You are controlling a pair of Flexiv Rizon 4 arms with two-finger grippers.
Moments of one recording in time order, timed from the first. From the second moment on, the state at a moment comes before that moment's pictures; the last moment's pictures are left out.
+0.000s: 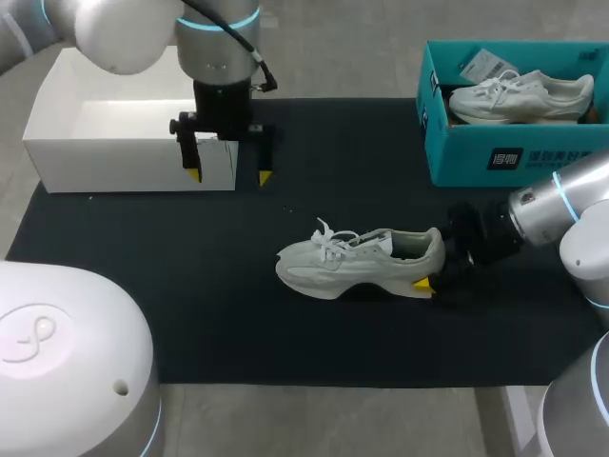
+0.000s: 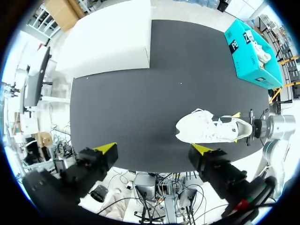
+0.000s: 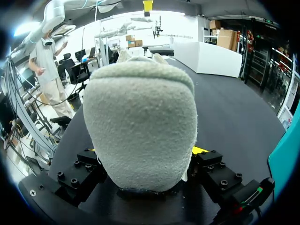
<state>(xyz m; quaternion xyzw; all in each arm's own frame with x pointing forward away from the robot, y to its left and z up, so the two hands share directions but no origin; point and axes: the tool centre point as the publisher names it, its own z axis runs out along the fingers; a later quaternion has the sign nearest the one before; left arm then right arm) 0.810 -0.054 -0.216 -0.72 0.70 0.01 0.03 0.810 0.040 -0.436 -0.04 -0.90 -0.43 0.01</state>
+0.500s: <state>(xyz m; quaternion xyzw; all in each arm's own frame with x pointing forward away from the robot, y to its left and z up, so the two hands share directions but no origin) 0.797 -0.101 -0.245 -0.72 0.69 0.02 0.01 0.810 0.040 -0.436 -0.04 -0.90 -0.43 0.01</state>
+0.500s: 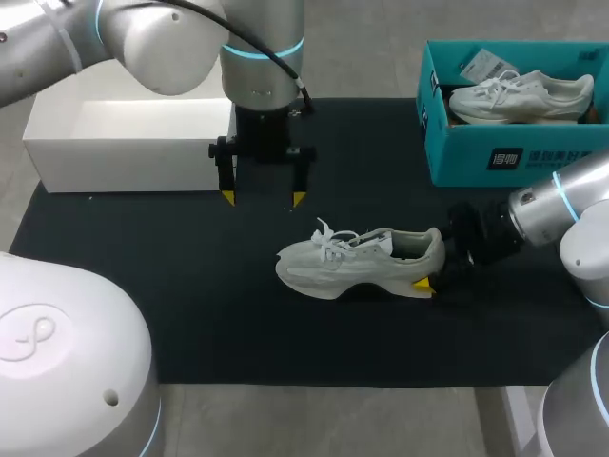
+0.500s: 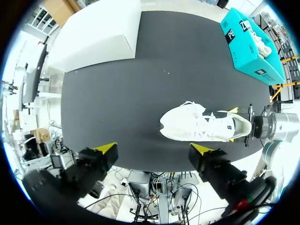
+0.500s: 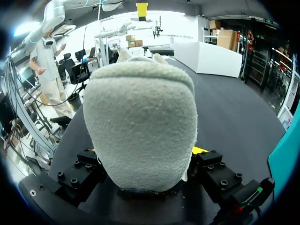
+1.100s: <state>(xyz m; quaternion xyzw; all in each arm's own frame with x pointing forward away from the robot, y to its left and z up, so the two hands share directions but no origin) 0.784 -0.129 -0.260 -0.79 0.62 0.02 0.03 0.810 0.040 -0.436 -0.04 -0.90 -0.43 0.01</state>
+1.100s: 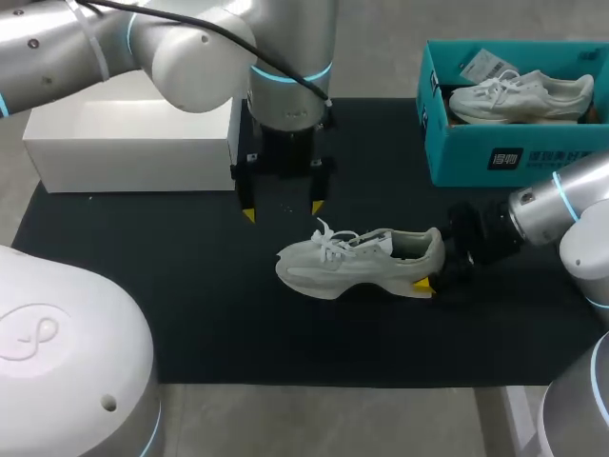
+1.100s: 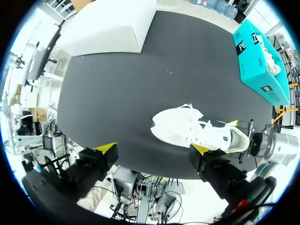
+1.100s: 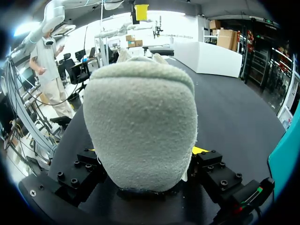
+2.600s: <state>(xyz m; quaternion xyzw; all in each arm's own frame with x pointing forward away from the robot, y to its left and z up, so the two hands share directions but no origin) 0.802 -0.270 -0.339 -0.66 0.75 0.00 0.03 0.810 0.040 -0.436 -0.04 -0.90 -0.43 0.01</state>
